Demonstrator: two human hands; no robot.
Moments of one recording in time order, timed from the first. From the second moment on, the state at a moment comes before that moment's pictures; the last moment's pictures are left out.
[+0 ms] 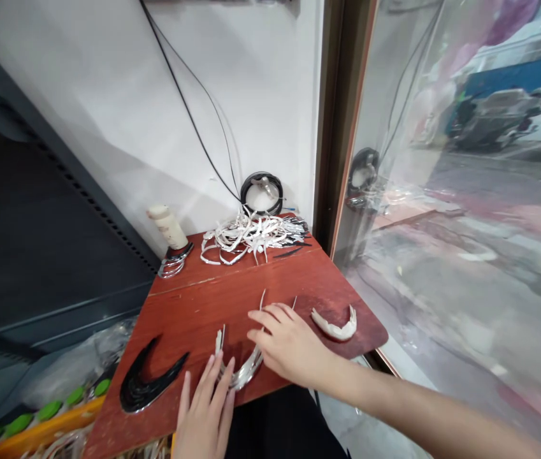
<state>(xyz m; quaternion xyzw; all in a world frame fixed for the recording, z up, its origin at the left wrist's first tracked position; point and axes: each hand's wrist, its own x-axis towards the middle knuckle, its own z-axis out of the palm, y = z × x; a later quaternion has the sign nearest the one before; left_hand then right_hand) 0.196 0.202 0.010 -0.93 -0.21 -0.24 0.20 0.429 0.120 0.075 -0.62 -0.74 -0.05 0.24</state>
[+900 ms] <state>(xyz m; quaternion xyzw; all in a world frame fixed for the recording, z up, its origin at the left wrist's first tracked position) 0.174 0.205 0.000 -0.93 -0.17 -0.34 0.03 0.393 0.129 0.056 -0.60 -0.74 0.13 0.29</state>
